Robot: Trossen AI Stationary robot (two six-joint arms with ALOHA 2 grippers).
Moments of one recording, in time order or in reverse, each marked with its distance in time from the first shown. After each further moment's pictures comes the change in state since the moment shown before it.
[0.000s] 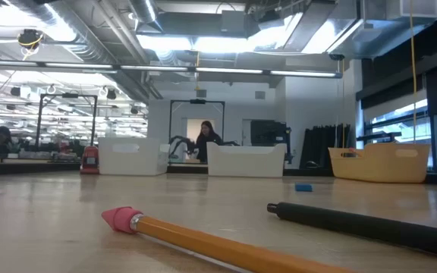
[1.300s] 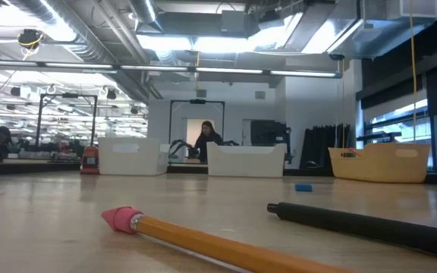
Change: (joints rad) left arm -0.217 0.267 0.001 -0.275 0.509 -1.332; right arm -0.144 -0.006 -0.095 0.214 0.126 -0.415
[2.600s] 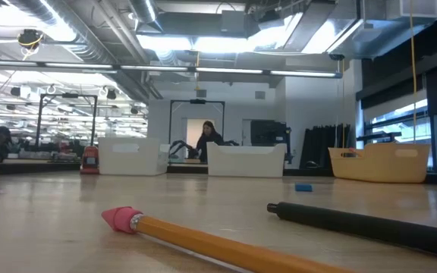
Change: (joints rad) left arm -0.065 0.009 0.000 -0.011 0.001 -0.108; right arm -0.146 0.002 -0.010 0.406 -0.277 -0.541
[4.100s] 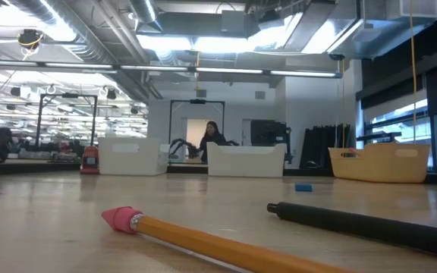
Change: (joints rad) left arm -0.096 0.003 0.000 -0.053 -0.156 1.401; right arm 0.000 0.001 0.000 0.000 0.000 0.000
